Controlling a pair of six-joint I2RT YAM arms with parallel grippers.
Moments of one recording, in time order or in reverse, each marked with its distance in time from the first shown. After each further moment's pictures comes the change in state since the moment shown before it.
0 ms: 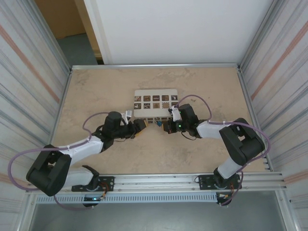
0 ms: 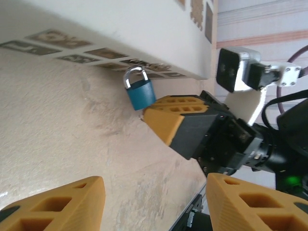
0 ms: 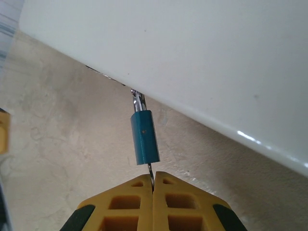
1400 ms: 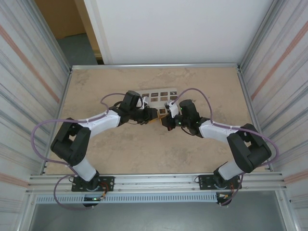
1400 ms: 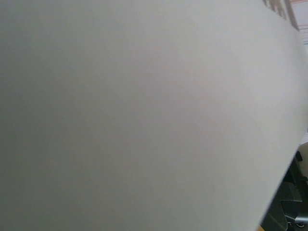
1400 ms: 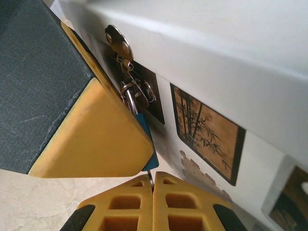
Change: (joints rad) left arm -0.034 0.397 0.541 -0.385 0.105 0.200; right arm 0.018 -0.095 0.023 0.048 0.014 -0.278
